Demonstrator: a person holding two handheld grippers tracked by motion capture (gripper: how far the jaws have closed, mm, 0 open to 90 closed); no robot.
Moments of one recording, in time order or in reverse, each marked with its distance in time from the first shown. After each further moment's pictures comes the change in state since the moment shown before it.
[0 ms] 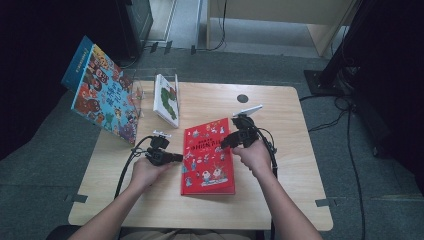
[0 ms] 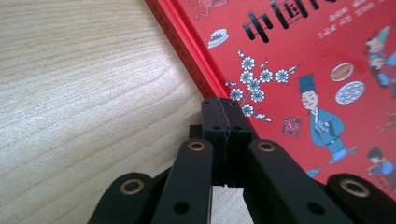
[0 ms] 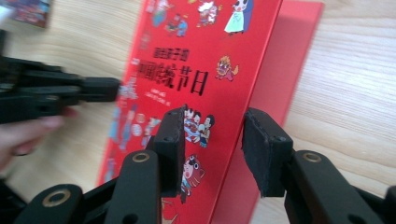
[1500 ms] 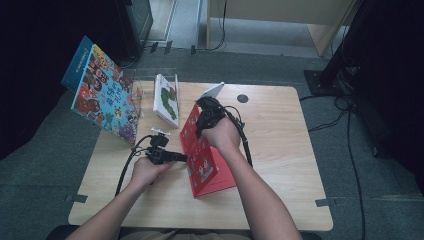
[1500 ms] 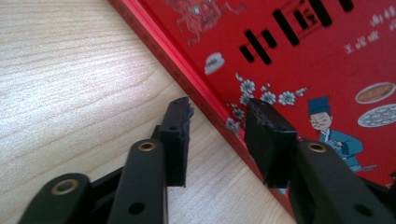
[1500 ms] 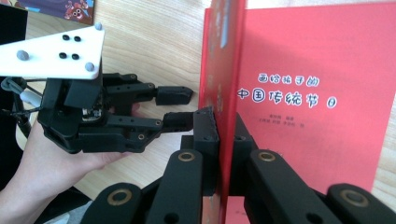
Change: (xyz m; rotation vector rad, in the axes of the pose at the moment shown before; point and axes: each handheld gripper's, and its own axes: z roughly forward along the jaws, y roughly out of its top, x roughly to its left) left arm 0.004 0.005 -0.002 -0.002 -0.088 -0.072; right arm 0.092 0.060 0.014 0.179 -0.048 -0.029
